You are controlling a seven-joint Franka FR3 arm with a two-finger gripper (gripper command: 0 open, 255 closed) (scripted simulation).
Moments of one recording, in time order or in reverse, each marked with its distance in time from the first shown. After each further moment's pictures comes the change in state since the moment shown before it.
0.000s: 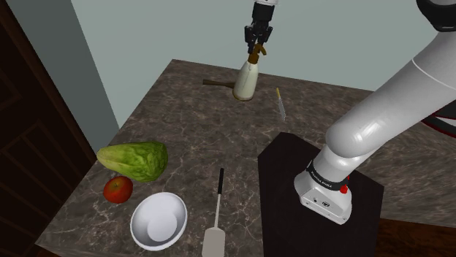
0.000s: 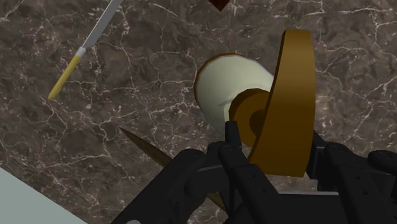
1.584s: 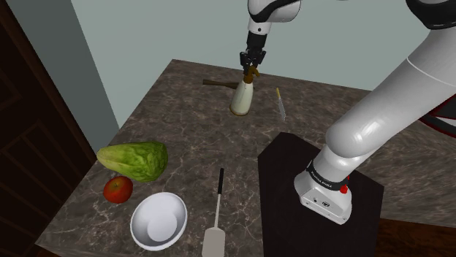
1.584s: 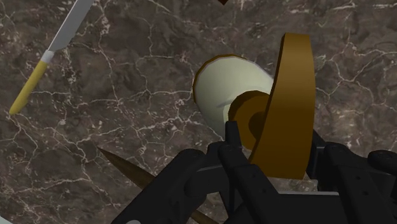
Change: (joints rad) arm 0.002 0.049 0.003 -0.195 0.002 0.245 -0.005
